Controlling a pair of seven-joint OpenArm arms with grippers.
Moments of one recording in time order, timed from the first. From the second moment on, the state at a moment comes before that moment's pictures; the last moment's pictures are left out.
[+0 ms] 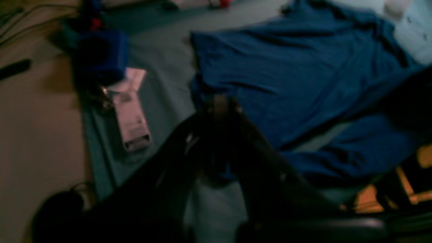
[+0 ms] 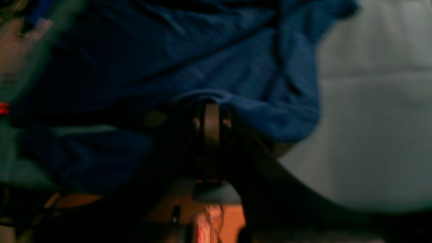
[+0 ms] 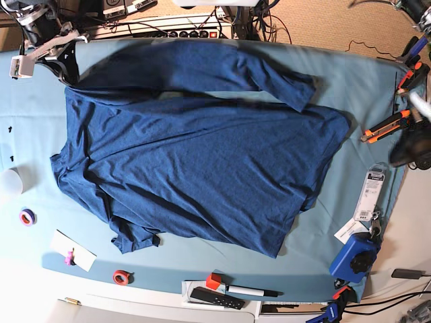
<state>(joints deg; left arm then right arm) 7.6 -24.7 -46.5 115.5 -78.0 -43.5 80.0 -27.0 -1.1 67.3 129.3 66.2 39.8 -78.7</state>
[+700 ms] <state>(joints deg) 14.7 -25.0 -16.0 96.4 -61.5 -41.7 80.6 -26.9 -1.1 55.1 129.3 65.4 39.8 -78.7</state>
